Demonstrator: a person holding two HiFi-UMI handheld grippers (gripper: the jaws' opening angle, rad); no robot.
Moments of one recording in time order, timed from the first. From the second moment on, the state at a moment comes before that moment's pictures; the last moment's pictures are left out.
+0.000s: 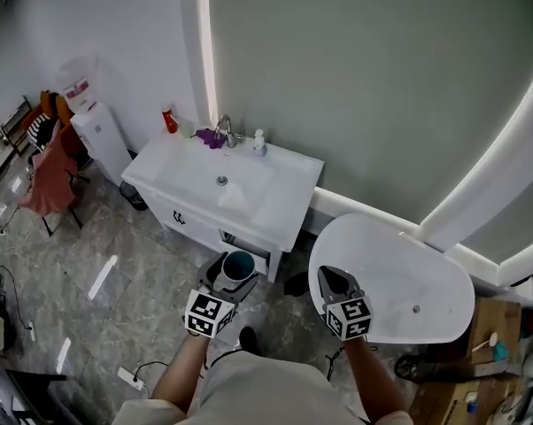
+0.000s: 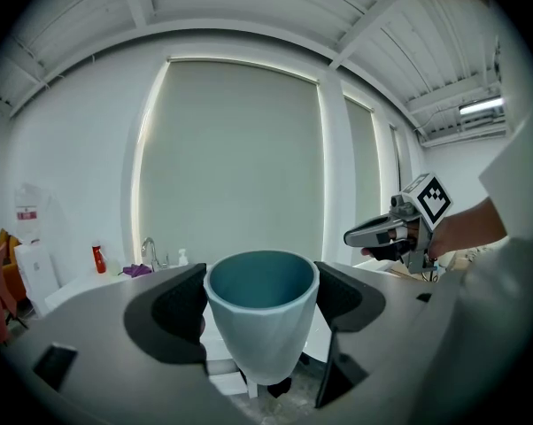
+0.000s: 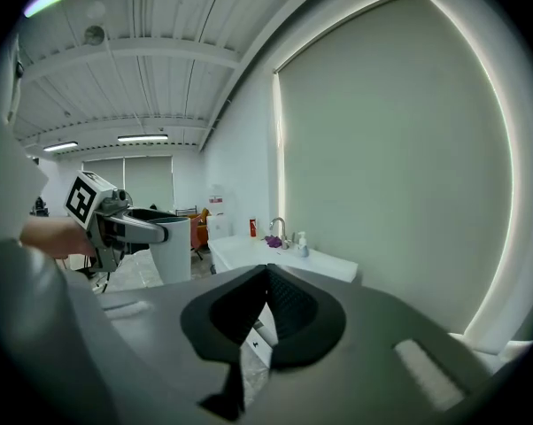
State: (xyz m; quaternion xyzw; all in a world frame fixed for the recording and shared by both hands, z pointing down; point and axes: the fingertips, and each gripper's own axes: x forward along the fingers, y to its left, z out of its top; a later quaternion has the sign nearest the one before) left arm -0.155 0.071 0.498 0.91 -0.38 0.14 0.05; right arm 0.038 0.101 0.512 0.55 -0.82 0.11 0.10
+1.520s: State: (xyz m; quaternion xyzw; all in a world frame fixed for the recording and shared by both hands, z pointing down) left arm -0.134 -0.137 0.524 0.93 -0.33 0.16 0.06; right arm 0.054 -0.095 0.542 0.58 -0.79 0.14 0.10
